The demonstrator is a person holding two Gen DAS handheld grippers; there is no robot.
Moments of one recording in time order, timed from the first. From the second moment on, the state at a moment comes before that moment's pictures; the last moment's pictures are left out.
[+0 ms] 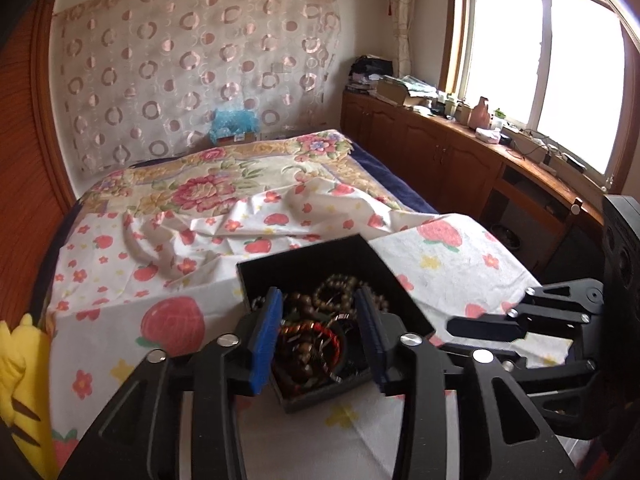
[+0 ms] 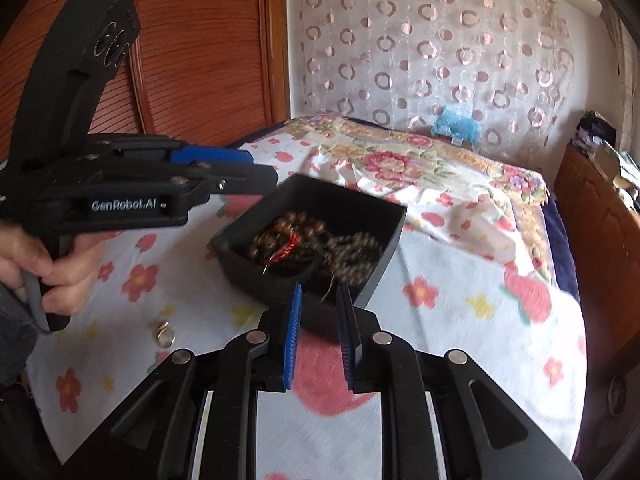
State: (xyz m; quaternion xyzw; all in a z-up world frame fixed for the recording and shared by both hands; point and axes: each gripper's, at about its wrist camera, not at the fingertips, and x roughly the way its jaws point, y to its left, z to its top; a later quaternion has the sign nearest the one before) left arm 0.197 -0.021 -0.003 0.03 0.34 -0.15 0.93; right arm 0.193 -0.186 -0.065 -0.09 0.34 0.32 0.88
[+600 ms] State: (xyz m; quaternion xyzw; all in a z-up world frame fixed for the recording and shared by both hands) left arm 0.128 0.021 -0.053 0.01 0.40 -0.10 0.91; right arm 0.099 -0.158 -0.111 -0.11 0.40 0.39 0.83
